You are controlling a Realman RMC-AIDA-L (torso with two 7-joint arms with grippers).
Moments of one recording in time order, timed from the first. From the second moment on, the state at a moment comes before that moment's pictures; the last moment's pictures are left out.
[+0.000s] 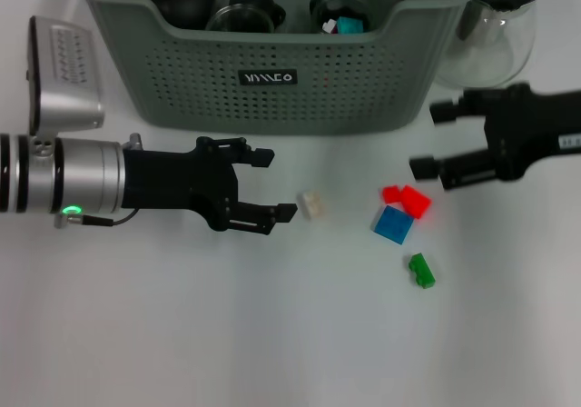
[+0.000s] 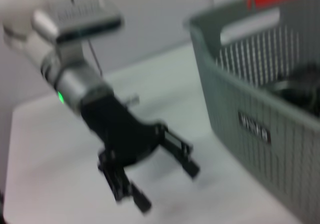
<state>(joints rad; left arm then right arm) -0.52 -2.15 0.81 0.71 2.10 1.48 -1.30 0.45 2.08 -0.98 -1.17 -2.03 -1.65 1.82</state>
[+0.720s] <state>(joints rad) -0.58 -2.17 1.27 1.12 2.38 1.45 -1.95 0.47 2.05 -0.93 -1.14 -2.15 -1.68 1.83</state>
